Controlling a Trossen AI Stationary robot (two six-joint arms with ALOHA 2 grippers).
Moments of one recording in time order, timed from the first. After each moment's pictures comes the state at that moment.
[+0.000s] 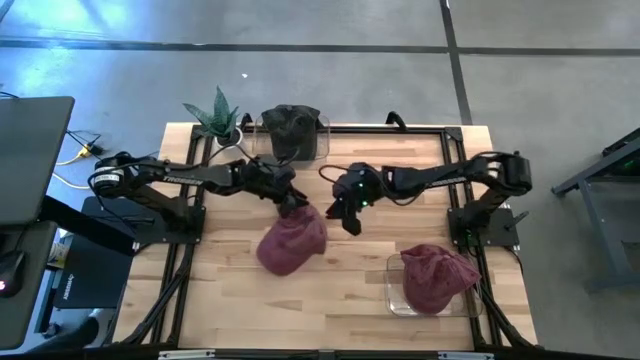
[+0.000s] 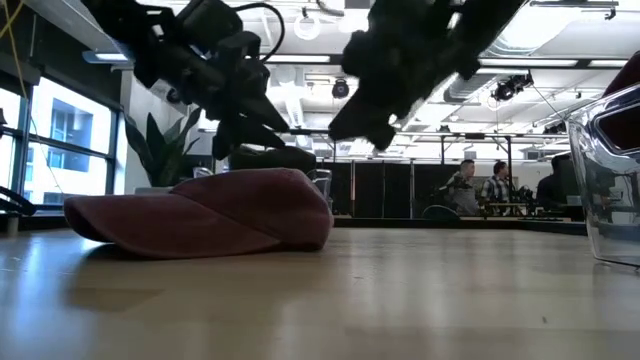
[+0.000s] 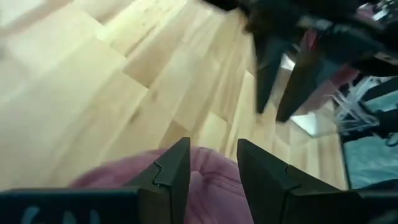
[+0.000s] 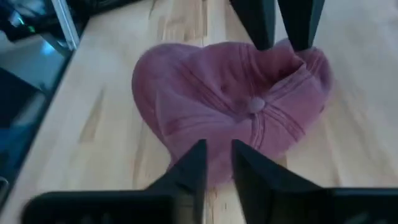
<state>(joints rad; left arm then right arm) 0.23 1.36 0.69 0.15 0.27 -0.52 -0.14 1.65 0.97 0.04 -0.35 0.17</state>
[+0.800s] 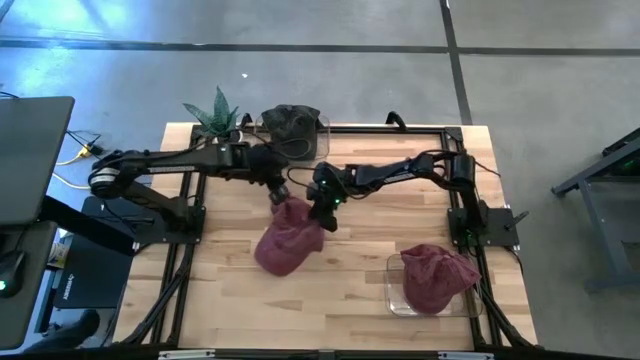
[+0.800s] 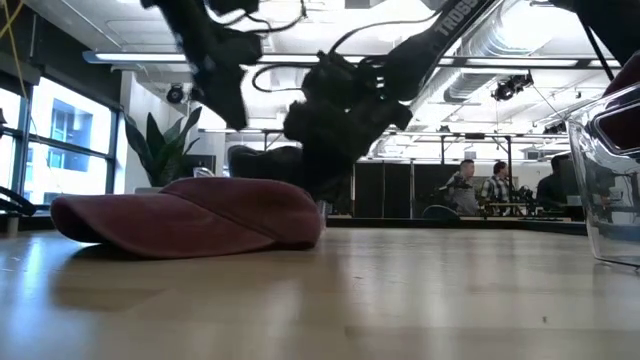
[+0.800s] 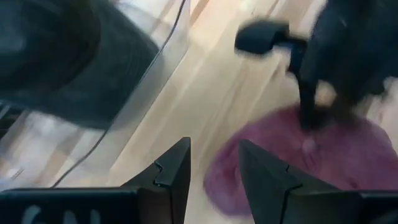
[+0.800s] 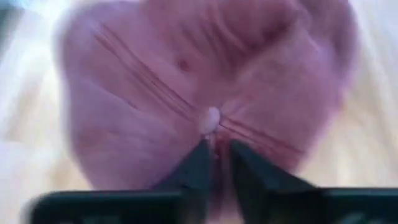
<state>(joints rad) 0.23 1.33 1.10 -0.74 -0.20 -0.24 -0.19 2.06 1.28 -0.07 -0.44 0.02</state>
